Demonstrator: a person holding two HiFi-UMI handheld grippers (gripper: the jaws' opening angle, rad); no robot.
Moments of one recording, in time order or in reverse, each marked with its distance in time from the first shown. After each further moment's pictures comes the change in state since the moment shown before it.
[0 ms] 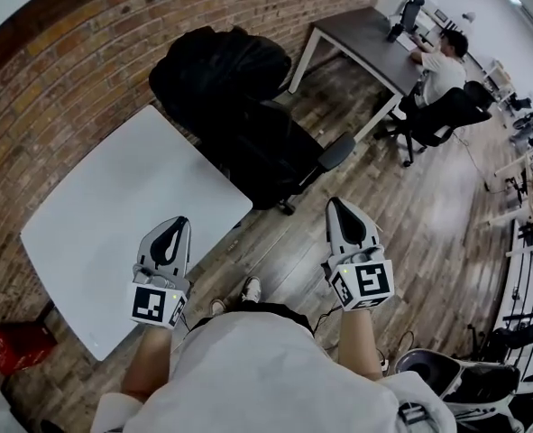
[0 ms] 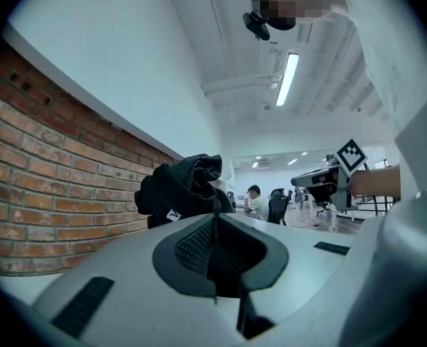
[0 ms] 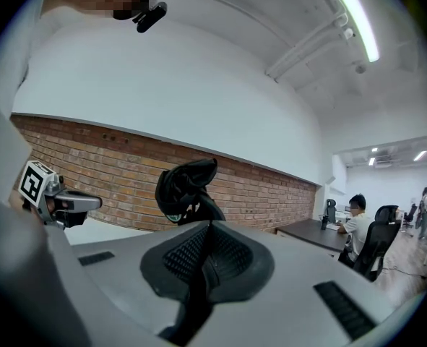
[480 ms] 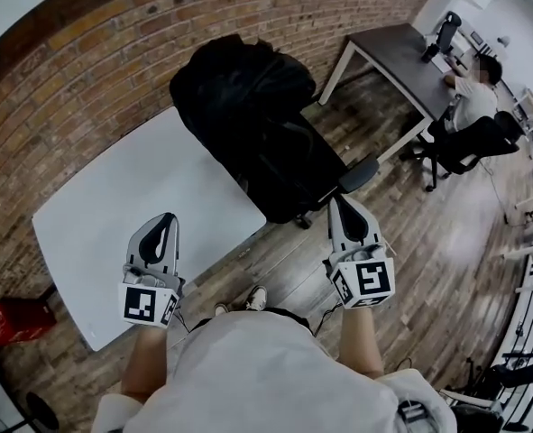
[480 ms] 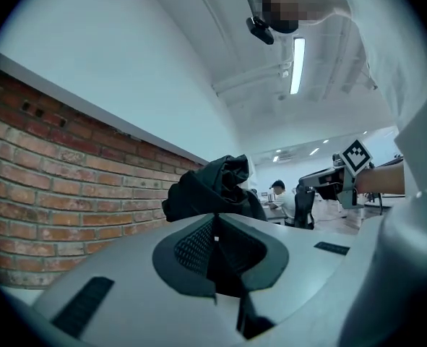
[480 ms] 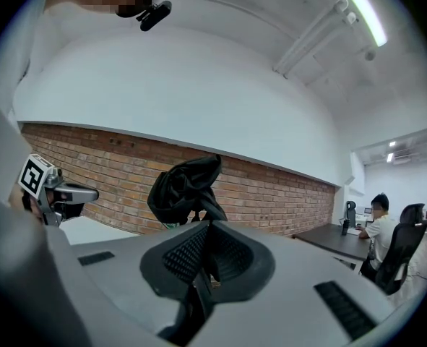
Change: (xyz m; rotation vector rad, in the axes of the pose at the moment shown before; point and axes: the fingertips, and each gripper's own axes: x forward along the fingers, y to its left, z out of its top) left arm 0.007 0.042 0.017 0.059 0.006 0.197; right arm 0.067 -0.011 0.010 -0.008 -0.051 0.131
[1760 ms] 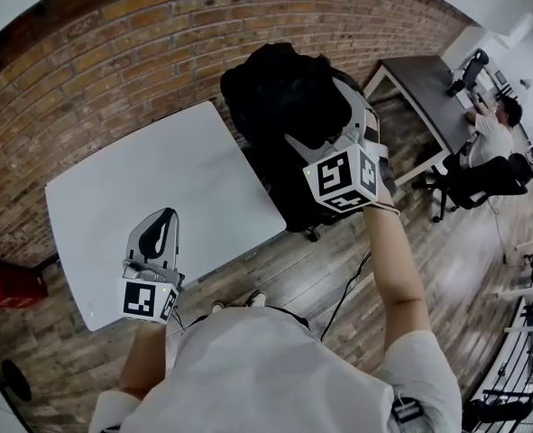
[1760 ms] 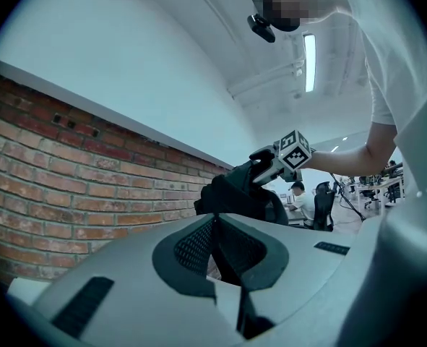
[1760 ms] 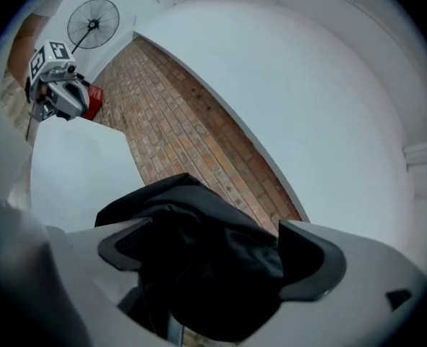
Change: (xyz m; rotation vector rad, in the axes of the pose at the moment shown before) left arm -0.049 0.054 -0.001 -0.023 -0.013 0.152; right arm 0.193 0.094 0.103 -0.873 0.035 0.276
